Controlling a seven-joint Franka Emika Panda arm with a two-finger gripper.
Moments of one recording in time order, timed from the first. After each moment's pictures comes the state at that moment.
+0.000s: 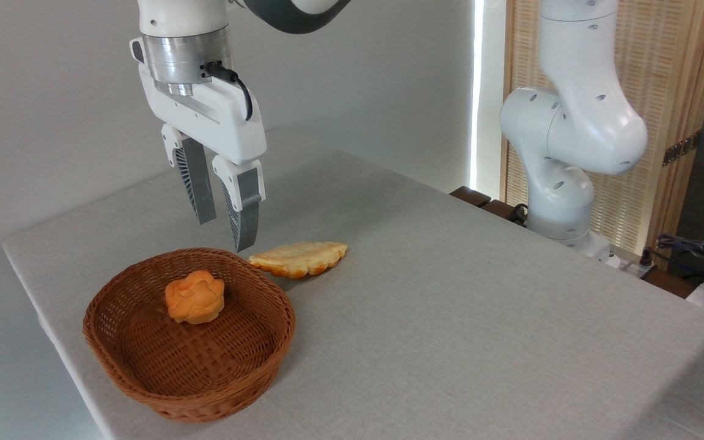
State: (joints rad) arm -0.04 0.05 -0.12 -1.65 -0.05 1.78 0.58
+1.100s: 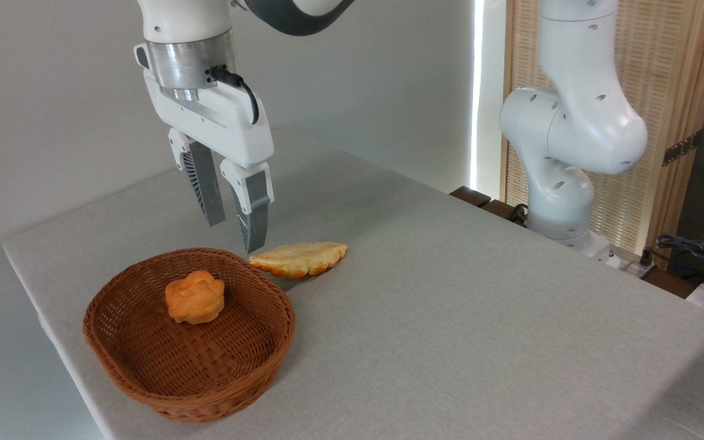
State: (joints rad) arm -0.04 0.05 -0.12 -1.66 -0.05 1.75 0.58
